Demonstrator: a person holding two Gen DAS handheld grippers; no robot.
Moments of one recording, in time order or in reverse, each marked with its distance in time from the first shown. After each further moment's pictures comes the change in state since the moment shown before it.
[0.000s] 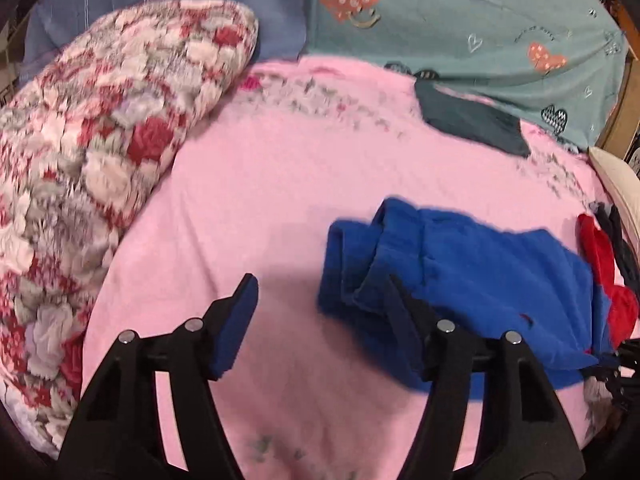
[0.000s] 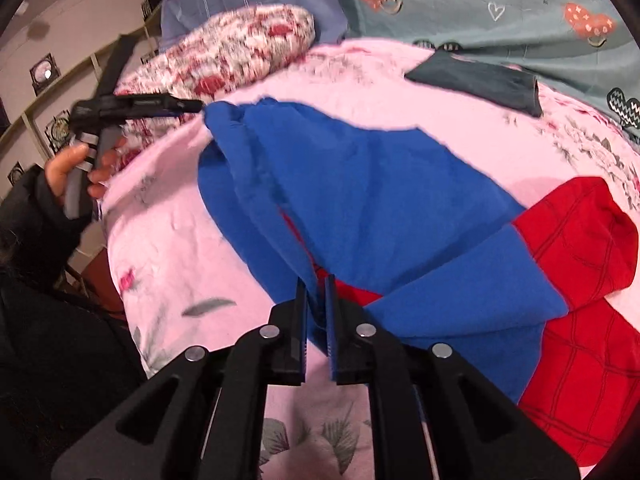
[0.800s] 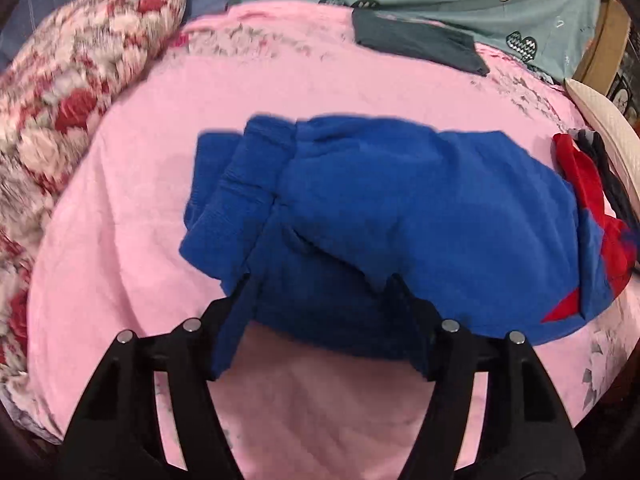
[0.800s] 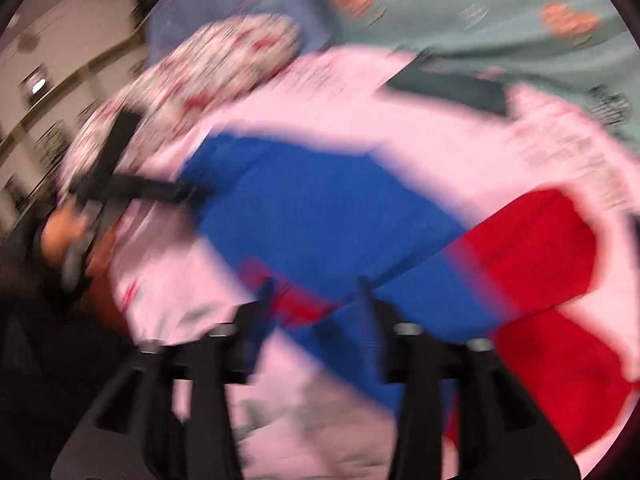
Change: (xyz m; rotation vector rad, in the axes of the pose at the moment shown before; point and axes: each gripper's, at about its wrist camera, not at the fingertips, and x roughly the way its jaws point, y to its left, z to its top) left arm 0.016 -0.096 -0.038 0.150 0.103 -0.032; right arm -0.055 -0.035 0.025 0.061 -0.077 -0.091
